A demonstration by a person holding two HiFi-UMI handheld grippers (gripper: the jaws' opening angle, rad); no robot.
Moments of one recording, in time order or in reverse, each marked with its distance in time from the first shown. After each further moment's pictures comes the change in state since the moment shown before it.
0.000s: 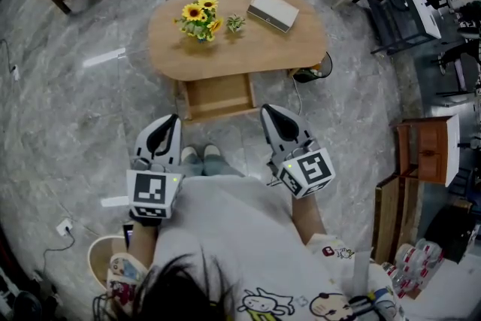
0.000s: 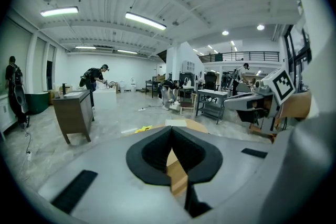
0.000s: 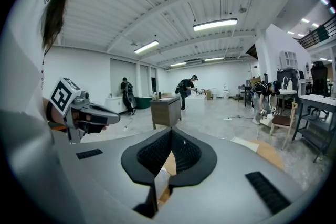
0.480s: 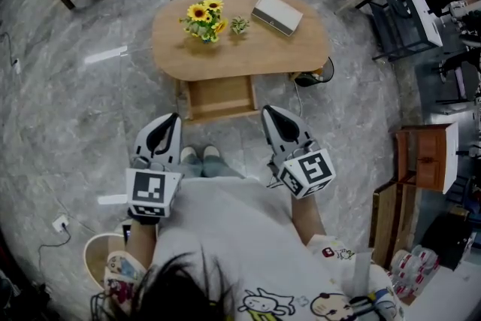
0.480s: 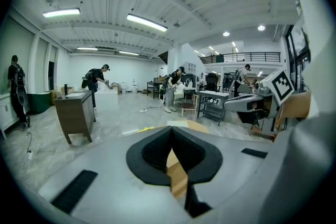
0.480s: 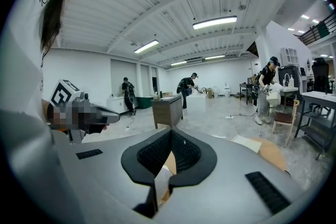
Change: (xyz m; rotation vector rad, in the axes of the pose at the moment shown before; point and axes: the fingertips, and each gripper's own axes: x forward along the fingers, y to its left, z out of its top) left arm -0.006 0.007 0.002 -0.003 -0.013 0.015; right arm 0.004 0.003 0.000 0.019 0.013 0.015
